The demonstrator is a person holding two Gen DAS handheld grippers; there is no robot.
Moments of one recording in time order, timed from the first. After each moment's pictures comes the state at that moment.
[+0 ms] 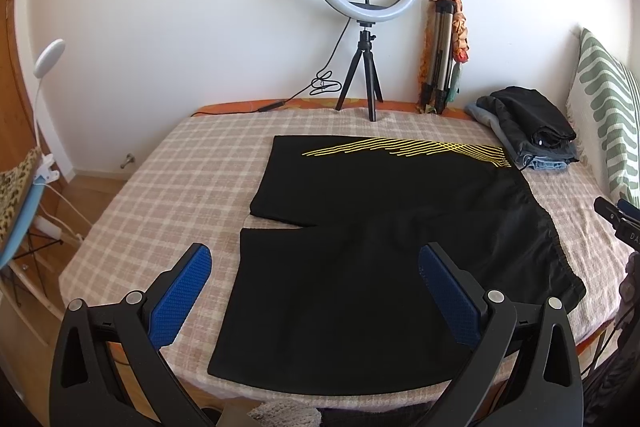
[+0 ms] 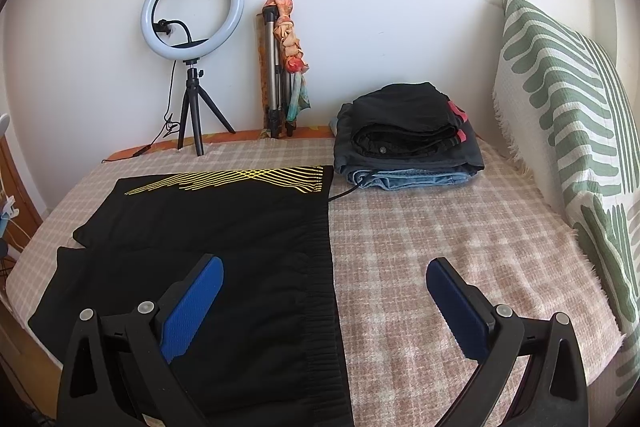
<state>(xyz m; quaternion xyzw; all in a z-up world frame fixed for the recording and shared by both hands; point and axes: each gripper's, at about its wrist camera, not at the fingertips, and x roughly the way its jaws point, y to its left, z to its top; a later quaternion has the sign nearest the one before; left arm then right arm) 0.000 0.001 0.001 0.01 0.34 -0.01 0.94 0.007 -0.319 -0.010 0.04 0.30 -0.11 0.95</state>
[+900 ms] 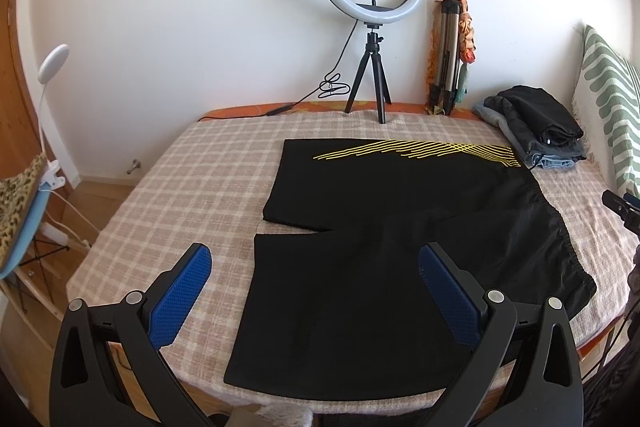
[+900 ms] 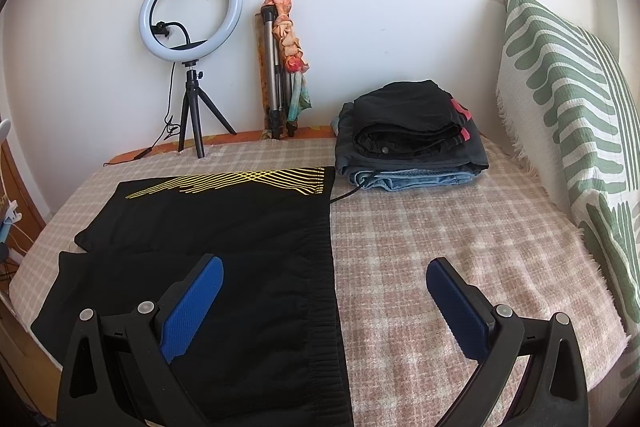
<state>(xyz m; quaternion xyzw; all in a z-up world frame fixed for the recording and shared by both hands) 0.005 0.013 -0.002 0.03 0.34 0.01 0.94 0.015 -0.326 -0.009 0.05 0.30 -0.10 0.95</state>
